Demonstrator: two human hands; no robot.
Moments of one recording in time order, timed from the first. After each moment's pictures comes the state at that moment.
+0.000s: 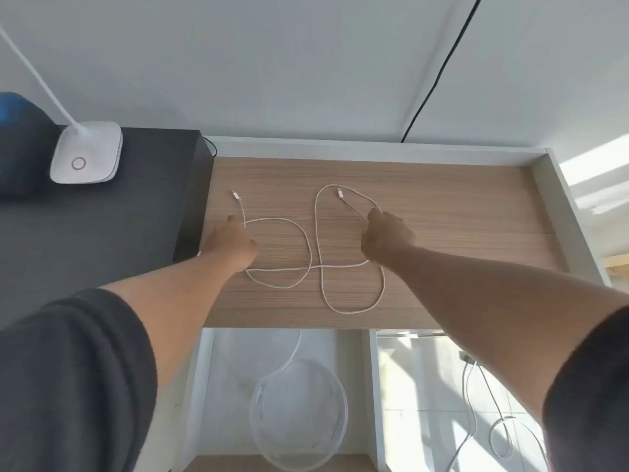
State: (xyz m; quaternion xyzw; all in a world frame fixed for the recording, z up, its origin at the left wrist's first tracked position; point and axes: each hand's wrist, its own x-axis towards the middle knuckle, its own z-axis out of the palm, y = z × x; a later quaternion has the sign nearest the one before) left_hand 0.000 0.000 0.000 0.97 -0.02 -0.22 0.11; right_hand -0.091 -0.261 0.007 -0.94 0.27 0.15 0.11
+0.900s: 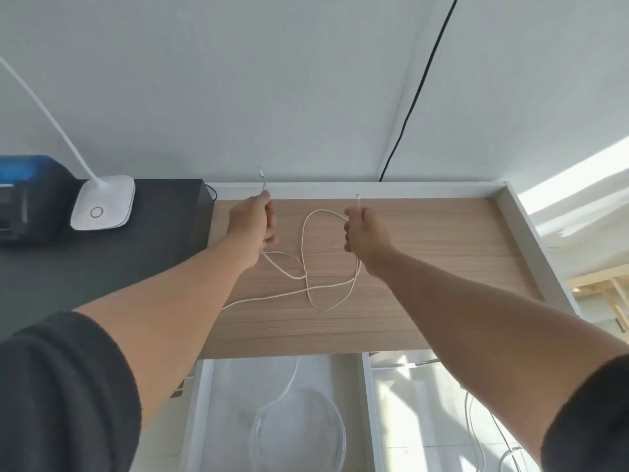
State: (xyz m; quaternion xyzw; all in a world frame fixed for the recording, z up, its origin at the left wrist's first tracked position) left_hand 0.013 -0.064 0.102 0.69 0.13 -0.23 0.67; right_hand -0.076 -0.247 0.073 -0.71 0.33 -0.06 0.62
